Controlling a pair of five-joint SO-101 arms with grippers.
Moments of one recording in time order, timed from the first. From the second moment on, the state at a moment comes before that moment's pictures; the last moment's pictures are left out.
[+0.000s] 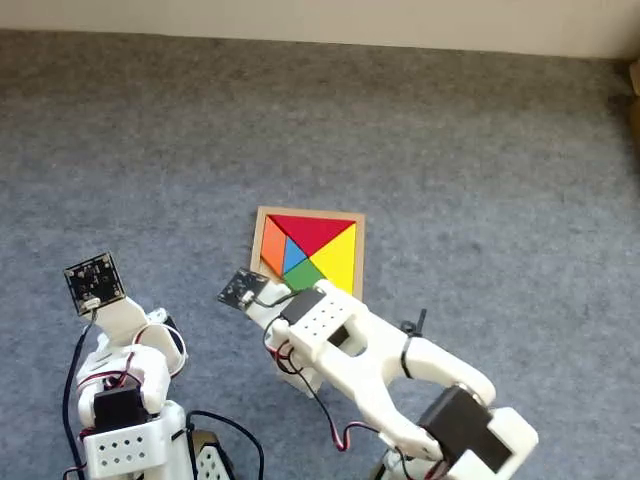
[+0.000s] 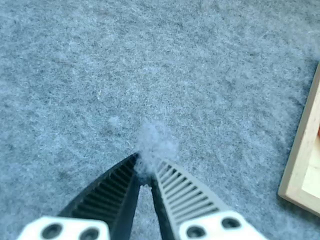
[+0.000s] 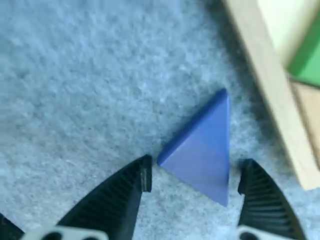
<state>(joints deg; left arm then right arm) -18.9 -101.3 96.0 63.9 16.6 -52.9 -4.0 43.7 61.1 14.6</state>
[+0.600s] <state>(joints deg) -18.9 -101.3 96.0 63.9 16.6 -52.9 -1.9 40.4 62.5 13.0</state>
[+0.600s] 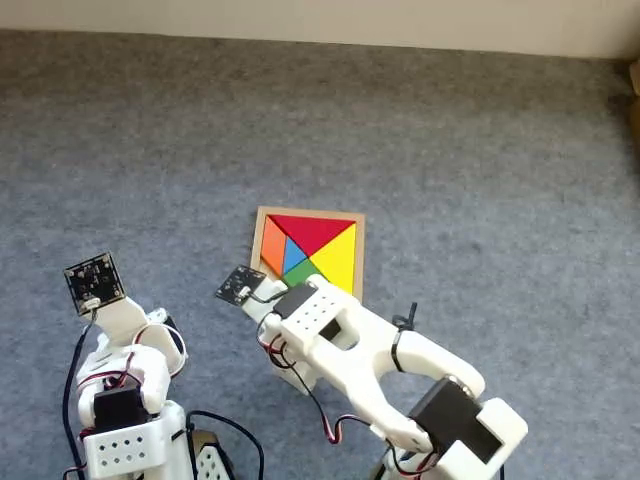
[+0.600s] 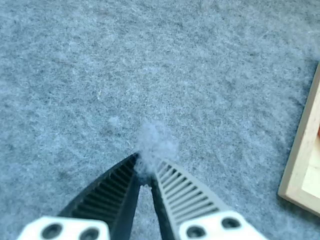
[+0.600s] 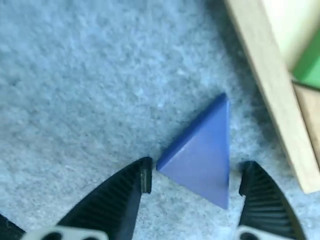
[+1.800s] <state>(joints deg) -18.9 -101.3 96.0 63.9 16.6 -53.4 -12.9 40.5 62.6 12.6</state>
